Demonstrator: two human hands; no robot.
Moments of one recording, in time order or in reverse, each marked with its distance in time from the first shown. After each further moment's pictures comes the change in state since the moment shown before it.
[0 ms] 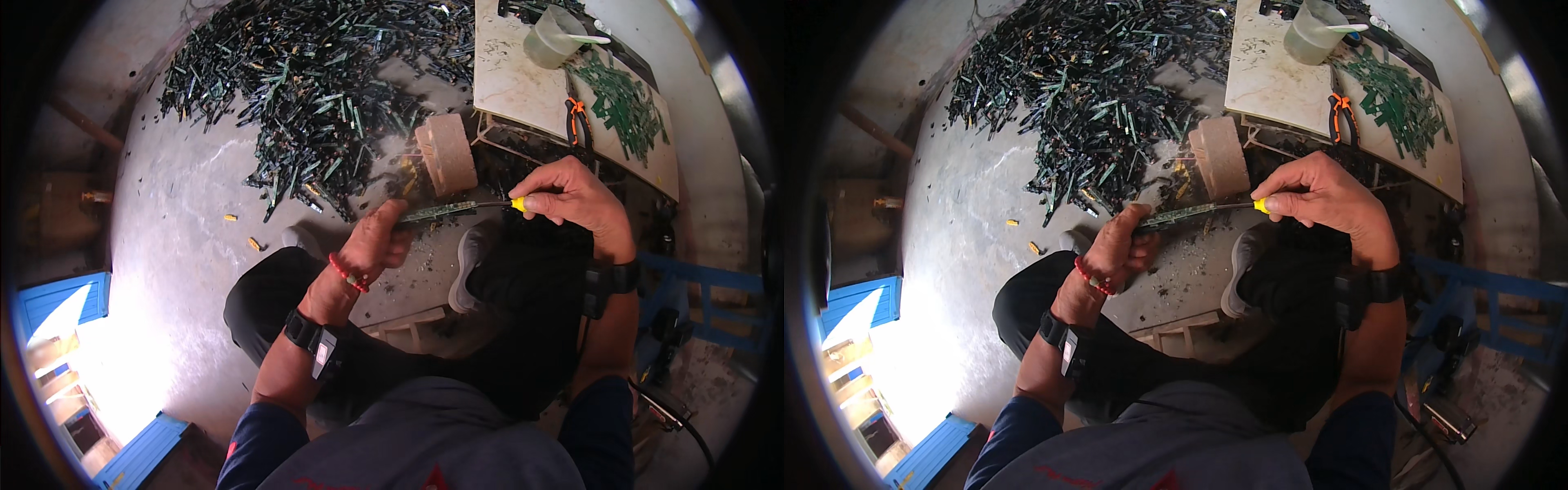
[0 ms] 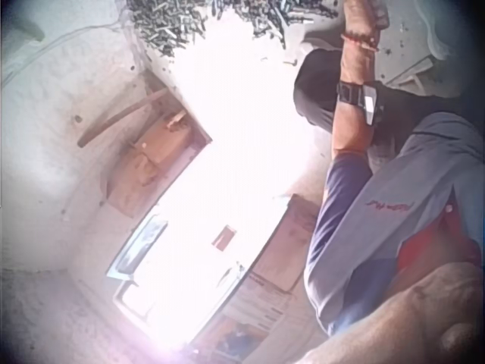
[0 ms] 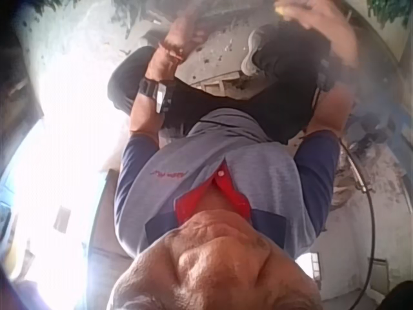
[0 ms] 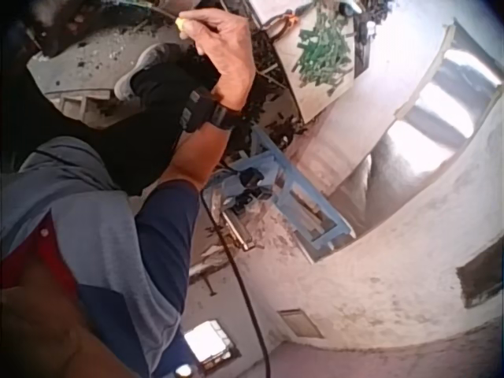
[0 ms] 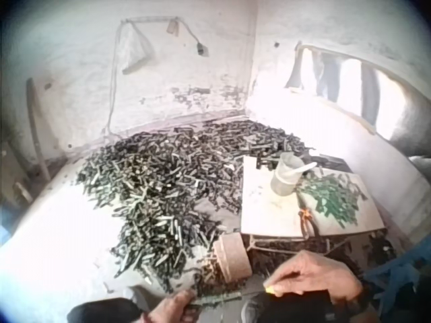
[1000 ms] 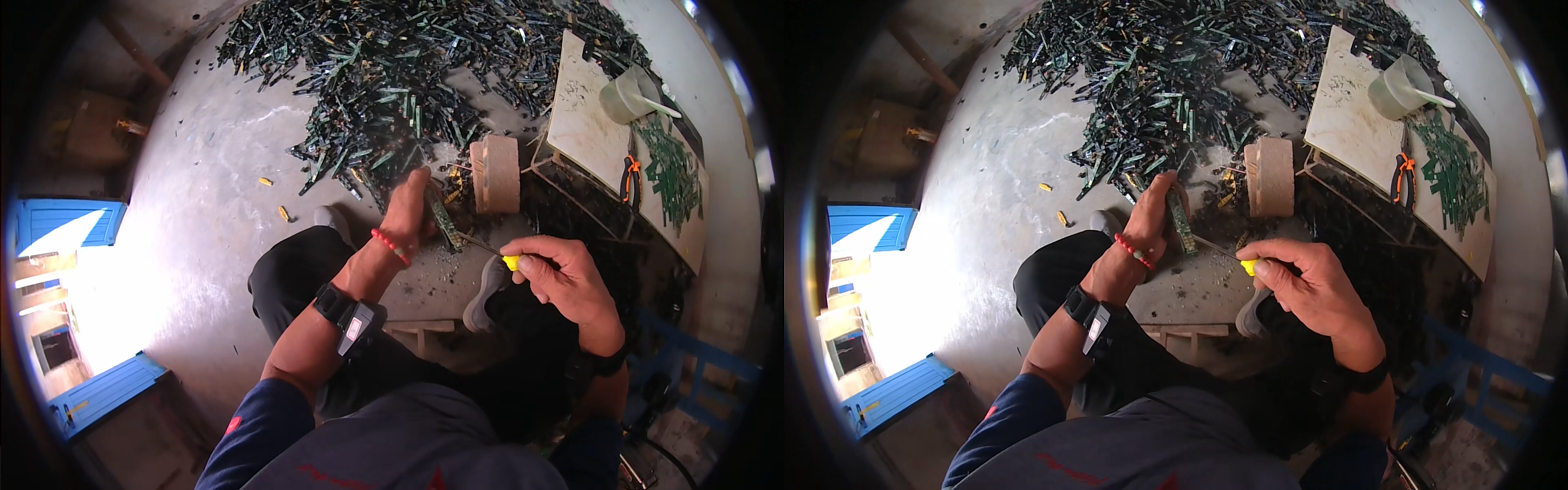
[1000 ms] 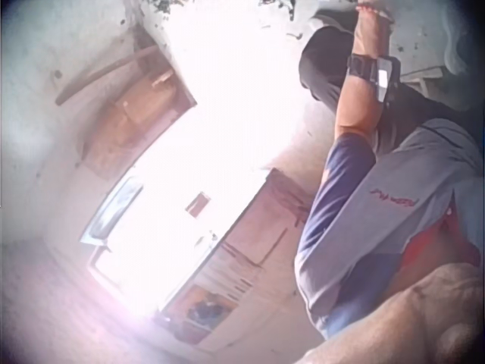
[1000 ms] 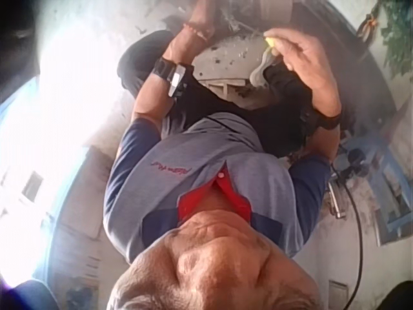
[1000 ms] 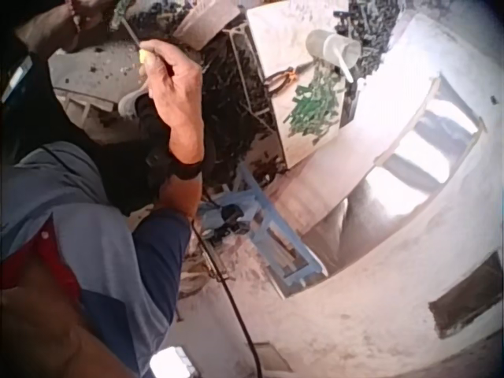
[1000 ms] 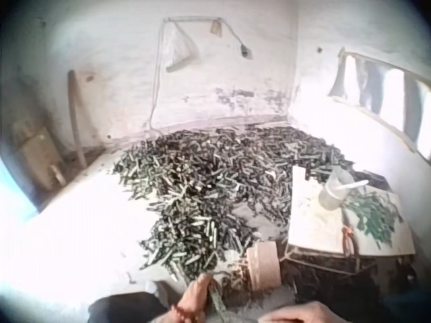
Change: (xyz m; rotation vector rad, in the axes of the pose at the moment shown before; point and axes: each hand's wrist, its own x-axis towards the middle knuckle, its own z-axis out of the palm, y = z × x) left_hand 0.023 0.016 -0.021 0.016 0.462 0.300; right_hand 0.010 -0.021 0.087 0.051 0.062 -0.019
